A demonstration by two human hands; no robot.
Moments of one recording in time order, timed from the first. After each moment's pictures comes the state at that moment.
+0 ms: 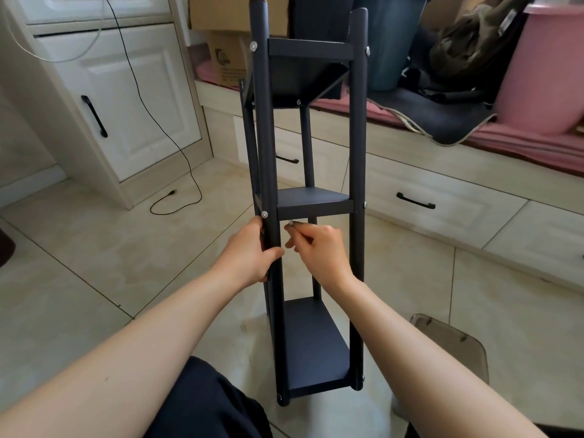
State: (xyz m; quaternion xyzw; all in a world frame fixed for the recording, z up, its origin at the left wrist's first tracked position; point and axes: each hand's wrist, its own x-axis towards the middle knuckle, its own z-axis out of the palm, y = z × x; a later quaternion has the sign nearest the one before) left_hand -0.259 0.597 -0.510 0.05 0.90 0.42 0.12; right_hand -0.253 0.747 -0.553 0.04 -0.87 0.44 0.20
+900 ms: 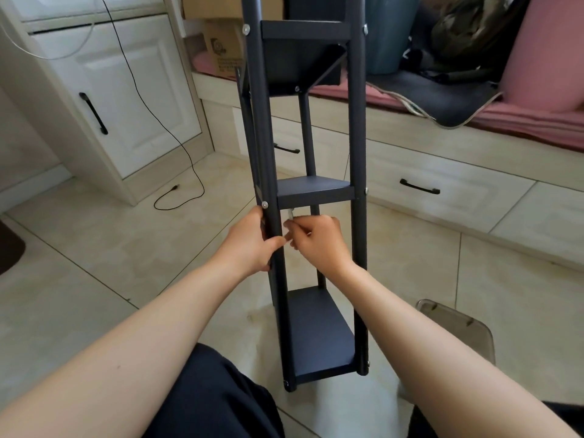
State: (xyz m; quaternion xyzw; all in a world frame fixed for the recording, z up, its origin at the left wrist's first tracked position) left_hand -0.260 0.596 -0.514 0.06 0.89 0.45 0.11; right_hand -0.256 0.748 -0.560 0.05 -0.88 0.45 0.13
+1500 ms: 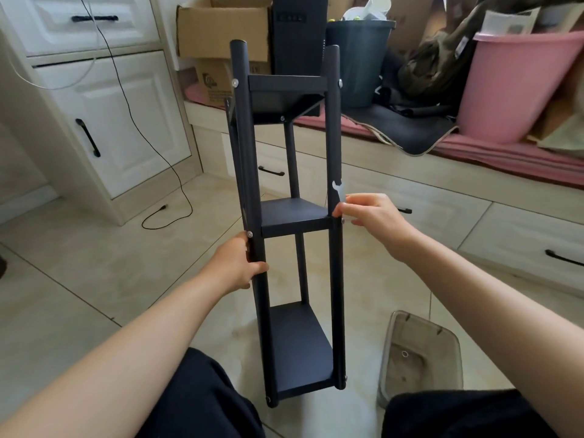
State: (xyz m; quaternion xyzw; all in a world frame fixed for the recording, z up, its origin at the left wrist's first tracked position) left_hand -0.245 0.594 -0.503 0.06 0.90 0.41 0.15; right_hand -0.213 0.848 -0.451 -0.04 -0.86 0.51 0.05
